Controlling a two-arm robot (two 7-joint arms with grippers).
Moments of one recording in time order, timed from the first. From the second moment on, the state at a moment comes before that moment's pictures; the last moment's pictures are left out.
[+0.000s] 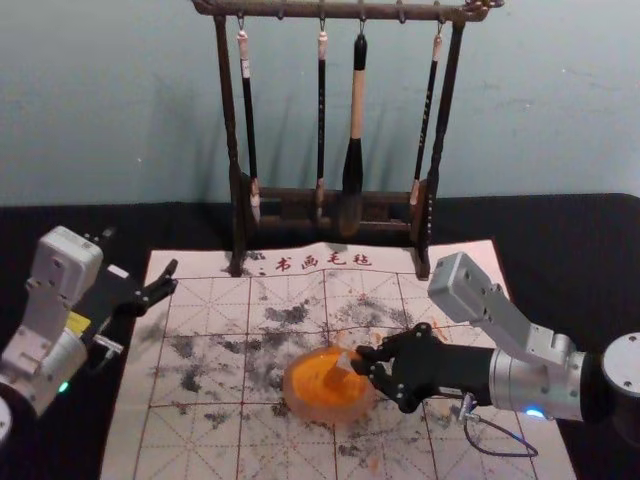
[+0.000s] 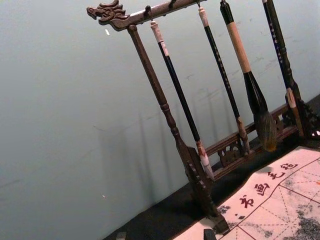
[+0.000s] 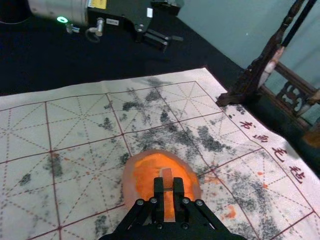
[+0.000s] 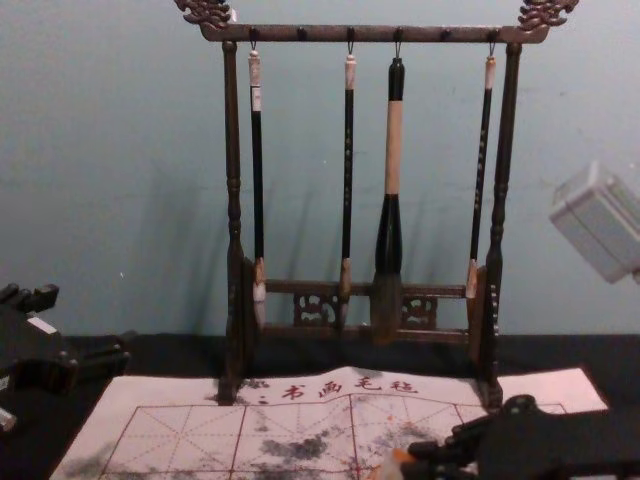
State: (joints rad) left arm -0.20 0.60 0.45 -1.41 -0.25 -0.12 0.03; right arm 0.35 0.57 -0.62 -1.50 0.27 0.15 0.65
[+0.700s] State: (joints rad) left arm -0.20 0.60 0.45 -1.41 -0.25 -0.12 0.03; right arm 0.32 0.60 -0.60 -1.54 0.27 0.17 0.63
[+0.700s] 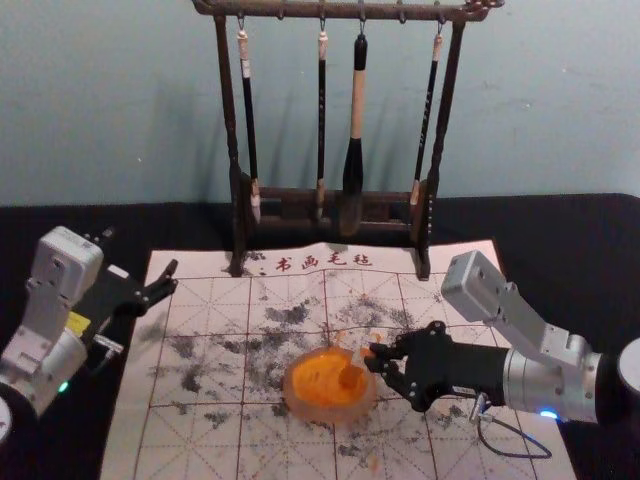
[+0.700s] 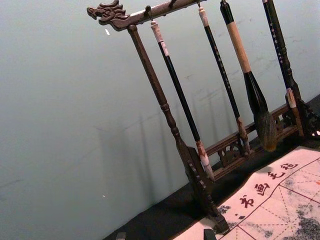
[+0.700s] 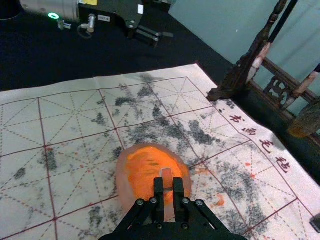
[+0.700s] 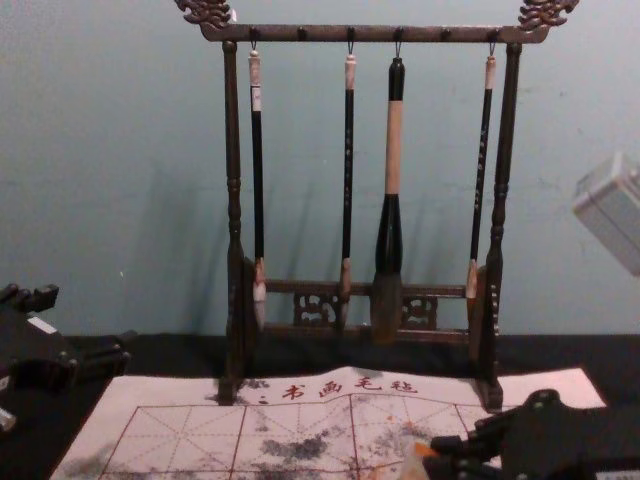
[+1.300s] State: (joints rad) left arm -0.20 0.60 0.45 -1.41 -0.25 -0.12 0.03; right arm 0.29 0.62 -0.60 -1.59 0.27 0.18 0.64
